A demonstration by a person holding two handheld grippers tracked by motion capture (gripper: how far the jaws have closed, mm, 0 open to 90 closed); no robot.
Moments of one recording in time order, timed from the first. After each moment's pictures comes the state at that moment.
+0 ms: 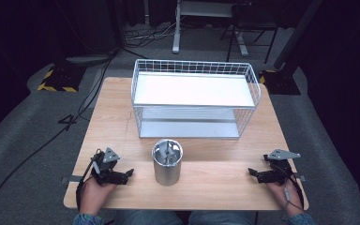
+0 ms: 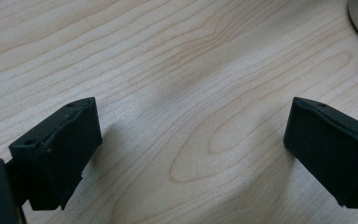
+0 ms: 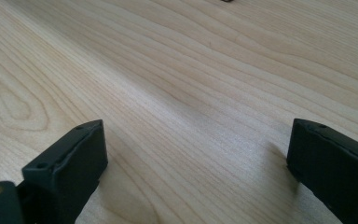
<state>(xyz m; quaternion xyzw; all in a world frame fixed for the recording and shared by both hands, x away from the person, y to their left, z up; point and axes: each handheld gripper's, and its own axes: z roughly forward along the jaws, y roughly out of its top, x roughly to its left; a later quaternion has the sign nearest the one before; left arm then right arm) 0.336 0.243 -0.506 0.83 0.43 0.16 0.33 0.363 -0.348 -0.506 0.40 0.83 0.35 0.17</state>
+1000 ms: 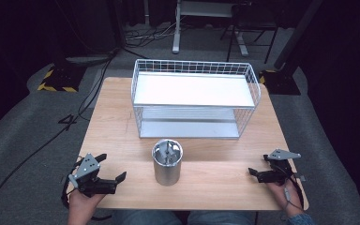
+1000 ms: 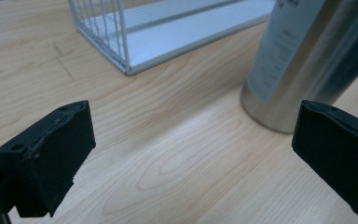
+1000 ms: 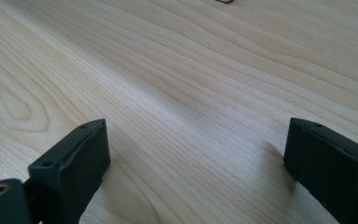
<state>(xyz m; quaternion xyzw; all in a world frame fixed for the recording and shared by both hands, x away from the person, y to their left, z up) 0.282 0.264 -0.458 0.76 0.39 0.19 0.49 0.363 -0.348 -0.506 0.40 0.82 0.36 0.18</state>
